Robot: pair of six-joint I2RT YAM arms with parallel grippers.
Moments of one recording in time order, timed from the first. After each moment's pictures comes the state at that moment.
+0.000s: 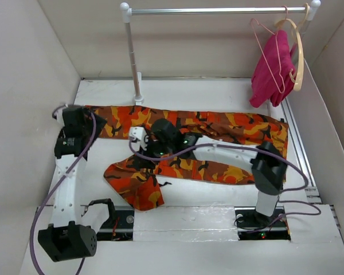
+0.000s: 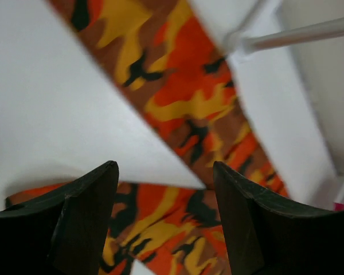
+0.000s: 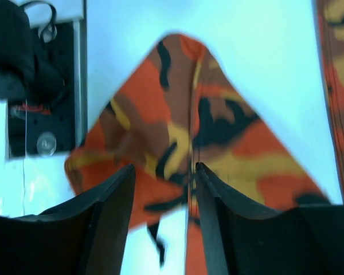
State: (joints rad) left arm 0.12 0.97 0.95 -0.70 -0.08 -0.86; right arm 1.04 1.78 1.38 -0.20 -0.43 -0.14
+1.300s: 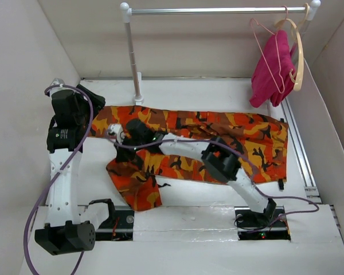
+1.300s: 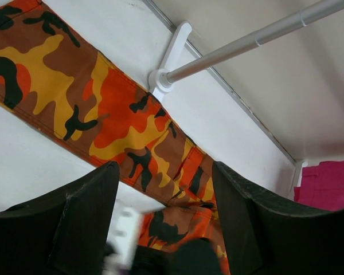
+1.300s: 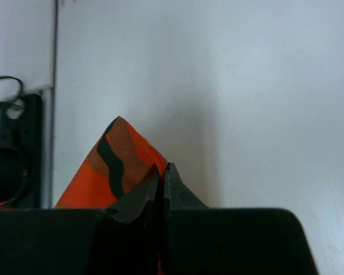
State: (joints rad) left arm 0.10 1.04 1.24 -0.61 0.01 -0.75; right arm 1.06 2.43 1.98 -0.11 -0.55 0.07
